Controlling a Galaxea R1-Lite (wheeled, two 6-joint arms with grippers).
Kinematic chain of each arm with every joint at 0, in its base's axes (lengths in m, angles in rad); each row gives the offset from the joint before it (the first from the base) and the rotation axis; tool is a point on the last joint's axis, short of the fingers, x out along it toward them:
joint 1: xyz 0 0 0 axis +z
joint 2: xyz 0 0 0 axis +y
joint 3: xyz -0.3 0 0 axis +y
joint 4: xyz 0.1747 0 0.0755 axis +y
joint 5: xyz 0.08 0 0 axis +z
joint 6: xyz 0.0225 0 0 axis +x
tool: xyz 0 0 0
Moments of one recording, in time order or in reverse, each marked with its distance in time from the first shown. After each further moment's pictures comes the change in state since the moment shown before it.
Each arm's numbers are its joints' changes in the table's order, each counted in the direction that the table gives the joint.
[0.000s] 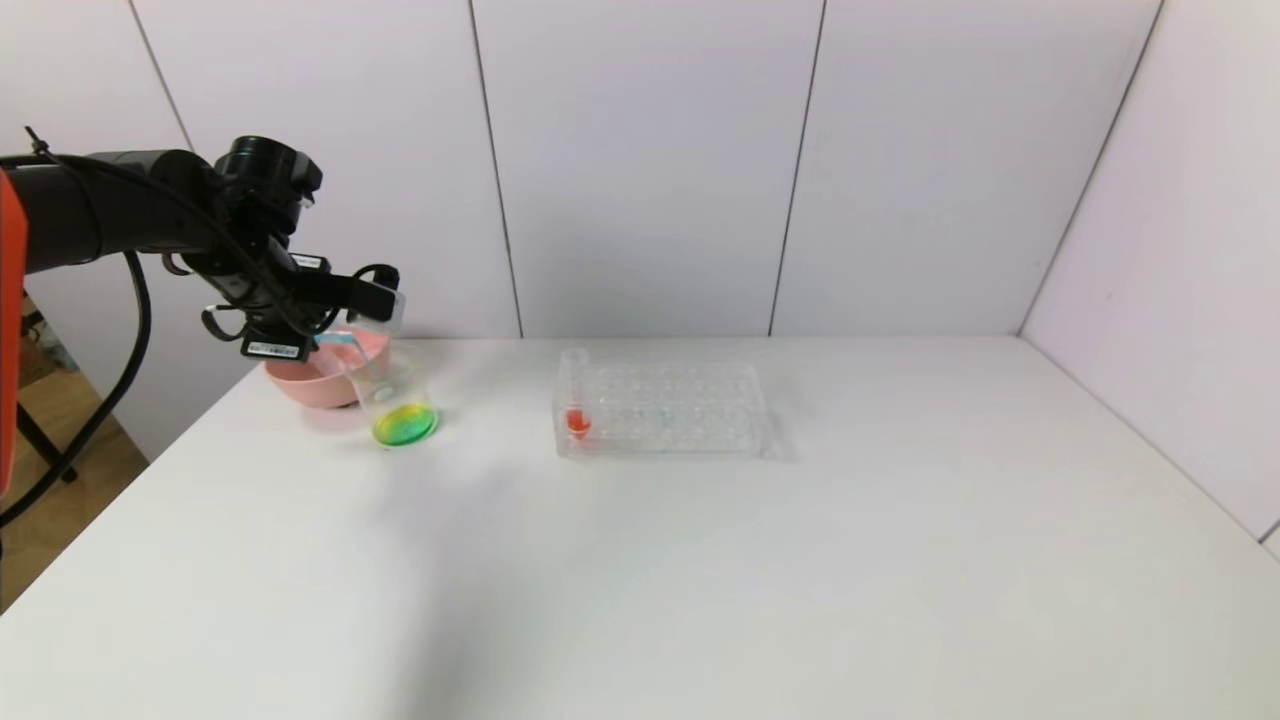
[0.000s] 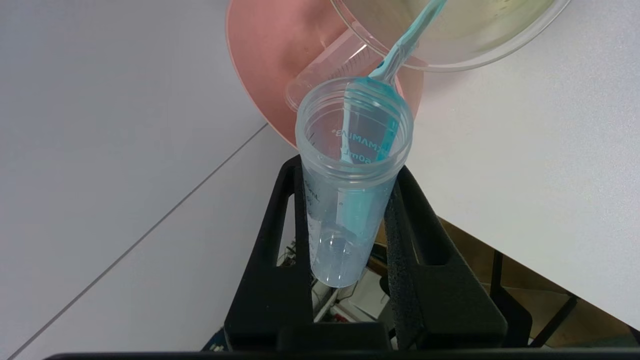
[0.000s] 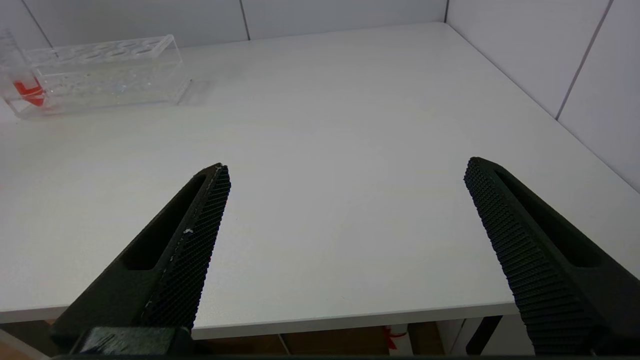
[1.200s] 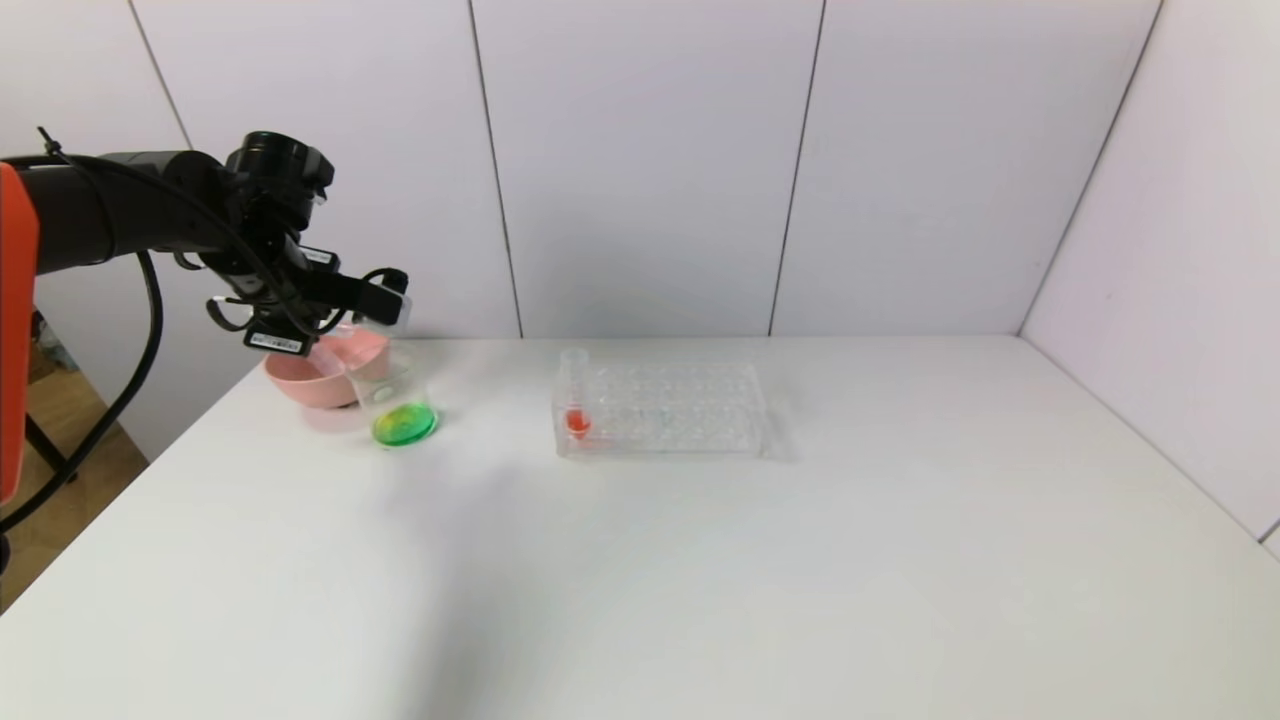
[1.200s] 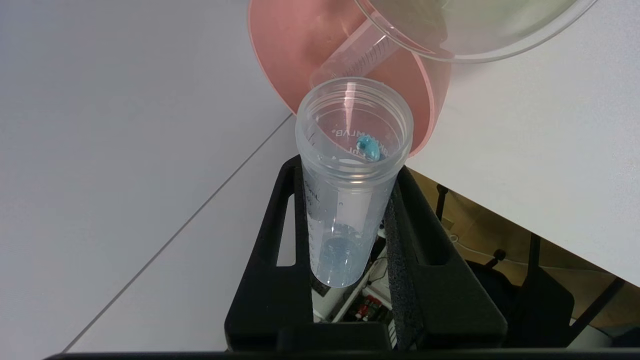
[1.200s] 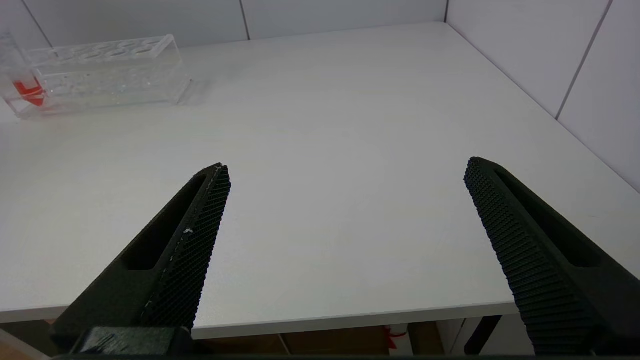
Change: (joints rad) left arm -0.019 0.002 0.000 -0.040 0.061 0.080; right arm 0.000 0.000 0.000 0.000 0.000 0.000
